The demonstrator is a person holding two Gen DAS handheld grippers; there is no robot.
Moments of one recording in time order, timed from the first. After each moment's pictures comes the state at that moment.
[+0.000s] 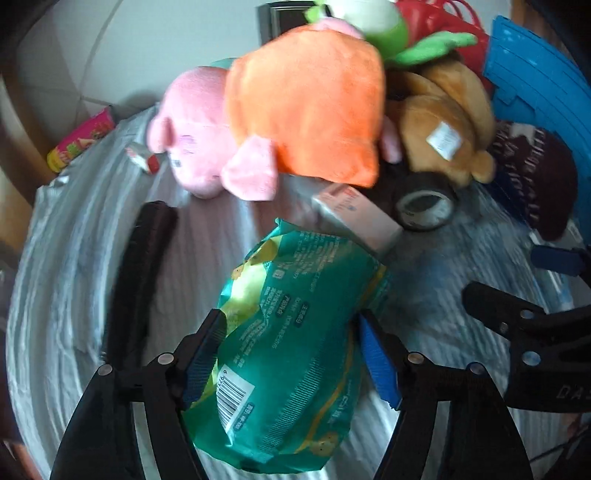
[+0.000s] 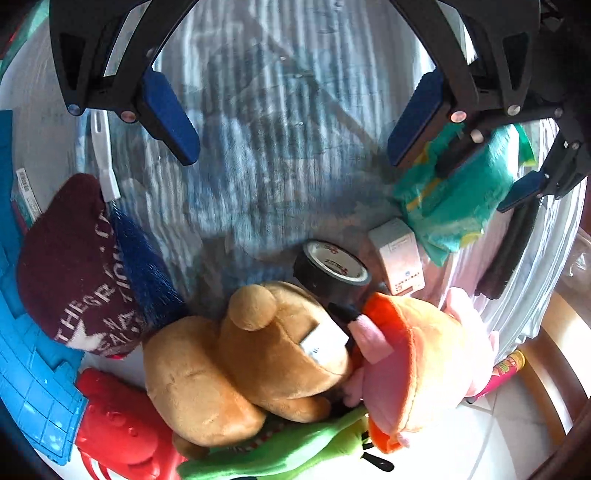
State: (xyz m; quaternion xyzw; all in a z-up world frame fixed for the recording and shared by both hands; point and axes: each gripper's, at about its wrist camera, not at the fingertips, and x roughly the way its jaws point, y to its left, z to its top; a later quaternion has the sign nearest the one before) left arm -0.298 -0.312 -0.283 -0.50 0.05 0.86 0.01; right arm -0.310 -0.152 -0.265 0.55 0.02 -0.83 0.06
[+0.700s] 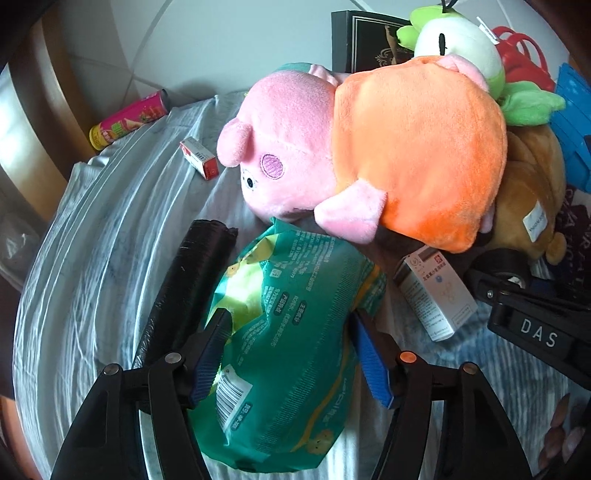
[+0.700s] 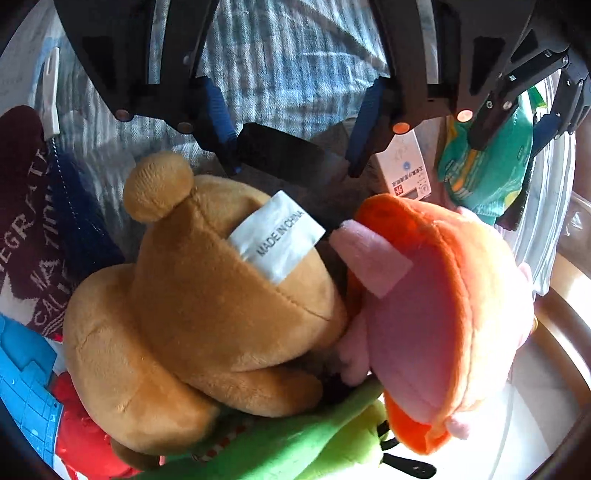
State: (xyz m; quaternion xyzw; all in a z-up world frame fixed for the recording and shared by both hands) left arm -0.332 -0.348 -0.288 -0.50 0.00 0.87 -0.06; right arm -0.370 -0.169 -0.279 0.54 -0.03 -0.84 0.06
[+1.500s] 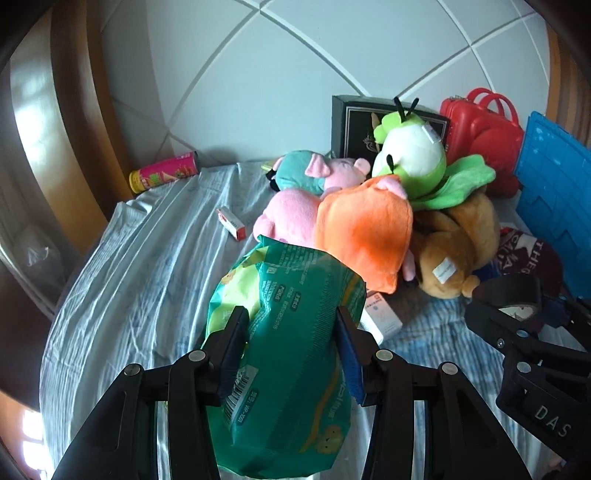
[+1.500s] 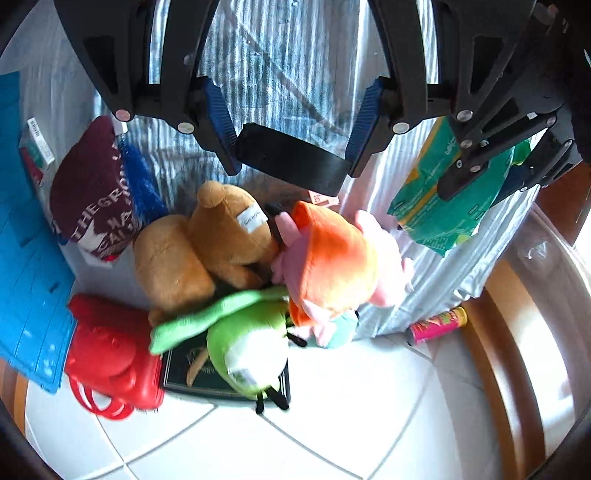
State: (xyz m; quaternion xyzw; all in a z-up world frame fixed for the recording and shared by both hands) left arm -0.258 -0.336 -0.174 -0.40 -0.01 0.91 -0.07; right arm -0.279 -0.186 -0.167 0.43 0.03 -0.89 0.13
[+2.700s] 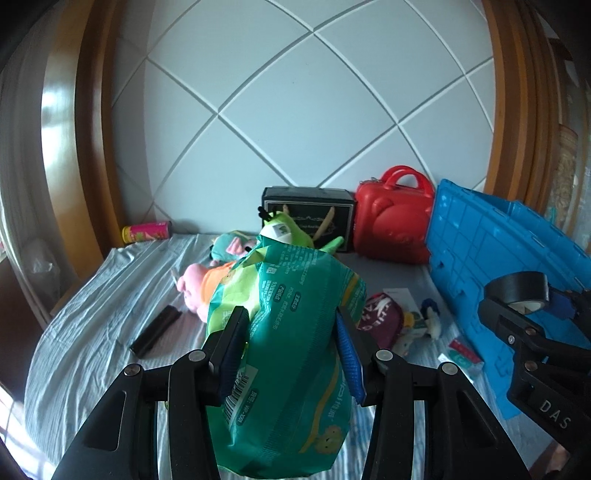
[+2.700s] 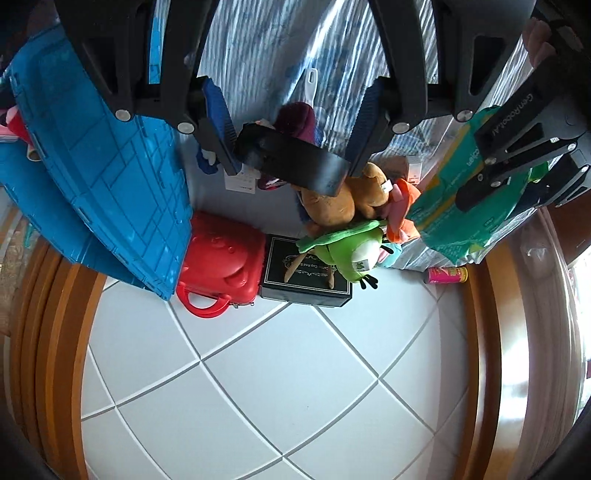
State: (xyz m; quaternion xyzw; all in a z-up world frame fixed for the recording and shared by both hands) left arm -0.149 -0.128 -0.056 -0.27 -0.04 0.96 -0.07; right arm -0.165 0.026 -0.034 0.28 0.10 -0.95 0.11
